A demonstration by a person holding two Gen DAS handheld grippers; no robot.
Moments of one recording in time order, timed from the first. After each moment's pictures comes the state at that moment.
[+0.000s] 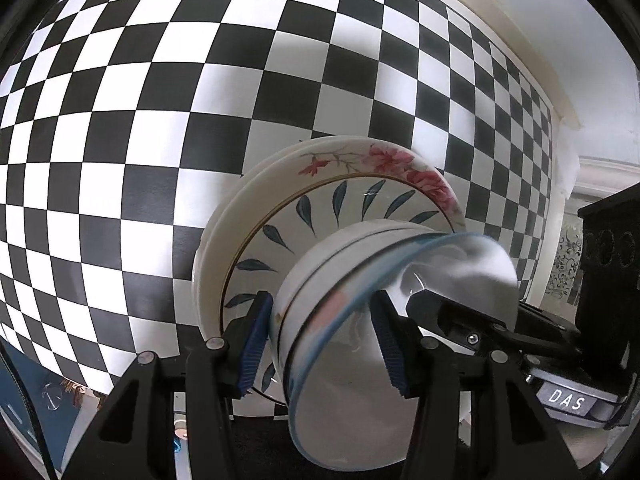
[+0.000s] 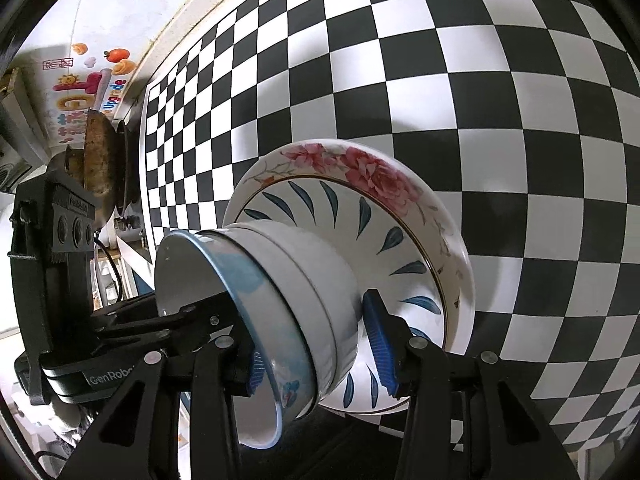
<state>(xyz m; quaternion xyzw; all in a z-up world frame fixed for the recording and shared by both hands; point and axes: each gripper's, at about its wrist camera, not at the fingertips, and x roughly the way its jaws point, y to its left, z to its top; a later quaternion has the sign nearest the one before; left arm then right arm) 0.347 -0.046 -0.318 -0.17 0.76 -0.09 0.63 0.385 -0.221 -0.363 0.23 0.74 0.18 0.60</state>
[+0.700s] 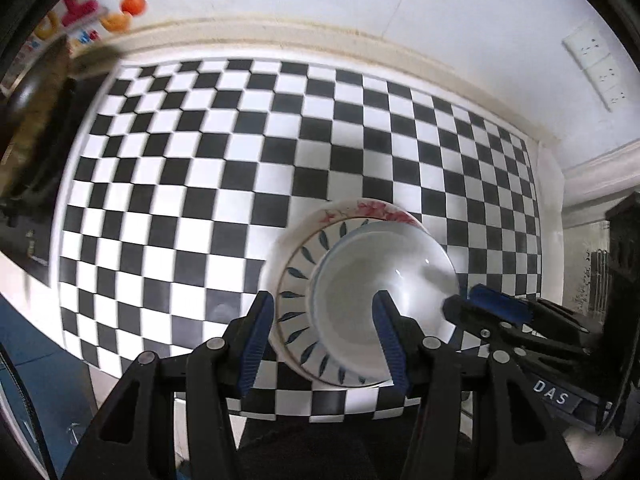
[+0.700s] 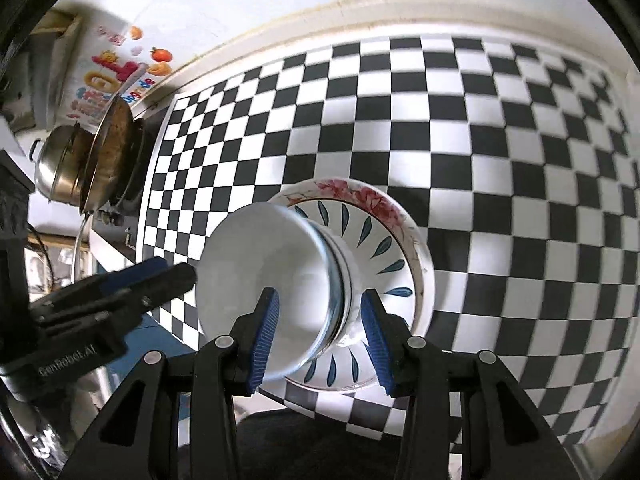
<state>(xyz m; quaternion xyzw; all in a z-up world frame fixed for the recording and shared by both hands) 0.298 -0.031 -0.206 -0.09 0.64 -0.04 0.76 0.343 -0.217 -0.261 0.12 0.66 0.16 0.72</state>
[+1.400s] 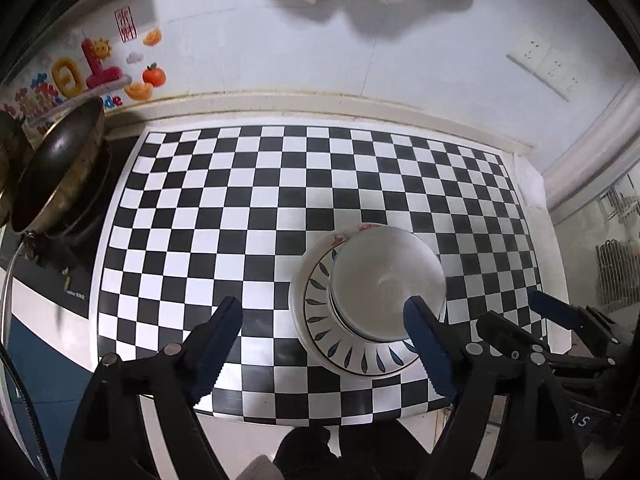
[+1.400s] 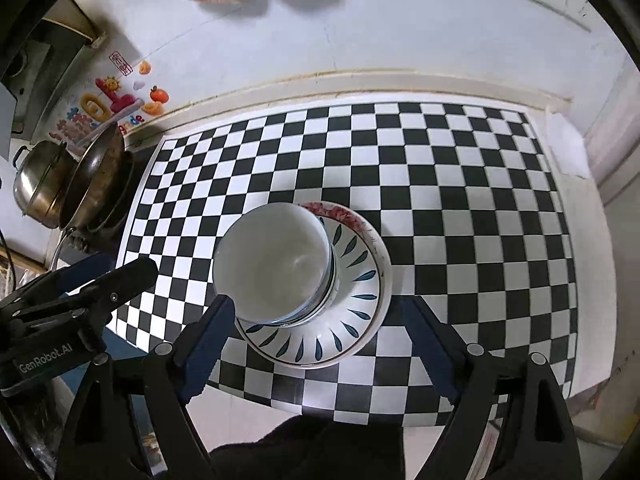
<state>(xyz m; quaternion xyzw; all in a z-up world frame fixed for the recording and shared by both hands) 0.238 -0.026 -0.154 -0.04 0.54 -0.06 0.84 0.258 -0.202 -0.181 0.08 0.57 0.06 0.81</state>
